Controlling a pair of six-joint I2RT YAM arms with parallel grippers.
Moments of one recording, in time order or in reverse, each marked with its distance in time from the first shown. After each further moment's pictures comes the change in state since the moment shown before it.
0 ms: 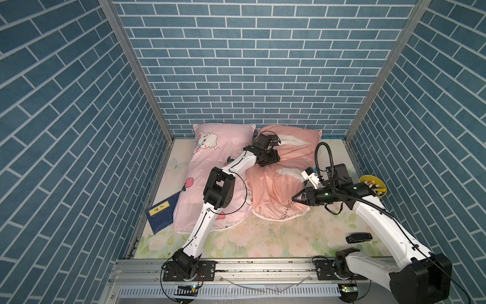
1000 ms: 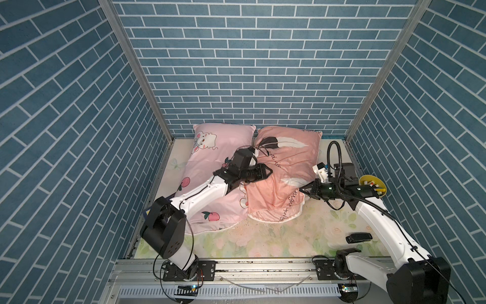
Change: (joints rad) left arm -0.129 -0.980 -1.153 0.445 0.123 -0.177; right arm -0.124 -0.030 -0.054 0.190 0.045 0.274
